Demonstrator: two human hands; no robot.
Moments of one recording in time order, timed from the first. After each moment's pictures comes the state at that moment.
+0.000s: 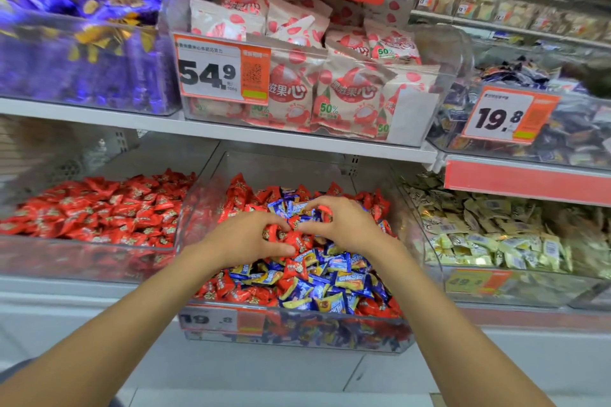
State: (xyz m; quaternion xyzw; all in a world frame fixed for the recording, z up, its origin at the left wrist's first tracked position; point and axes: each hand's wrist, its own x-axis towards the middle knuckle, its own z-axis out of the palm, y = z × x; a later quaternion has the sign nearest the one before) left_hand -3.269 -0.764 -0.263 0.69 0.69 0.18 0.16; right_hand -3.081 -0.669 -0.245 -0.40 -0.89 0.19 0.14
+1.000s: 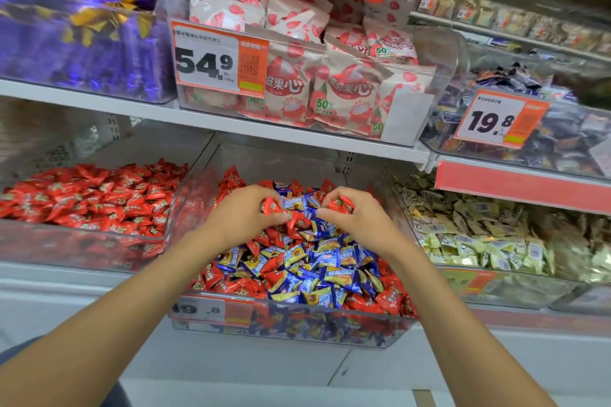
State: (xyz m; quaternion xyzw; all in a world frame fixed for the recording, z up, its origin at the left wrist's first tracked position) left_hand -3.259 -0.755 -0.252 0.65 0.69 0.30 0.10; right_hand -3.049 -0.675 -0.232 -0.38 -0.85 0.29 0.23
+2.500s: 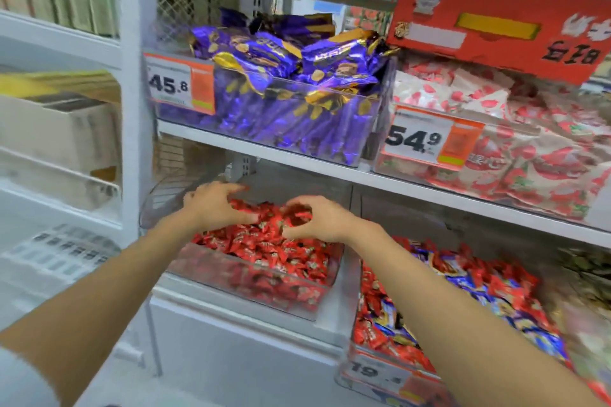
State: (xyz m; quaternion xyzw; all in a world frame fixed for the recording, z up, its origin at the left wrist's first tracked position) left_hand -3.527 -0.863 -0.229 0.44 0.87 0.23 0.07; right_hand -3.346 -0.729 -0.214 -0.23 -0.94 0.24 0.08
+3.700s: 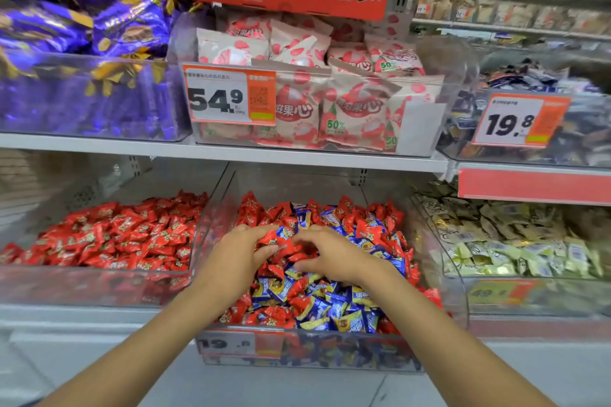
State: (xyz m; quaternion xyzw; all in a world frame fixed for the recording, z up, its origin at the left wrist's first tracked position) left_hand -3.270 -0.795 -0.259 0.61 0.73 0.30 0.06; right_hand -3.112 -0.684 -0.261 -0.32 -0.91 0.24 0.05
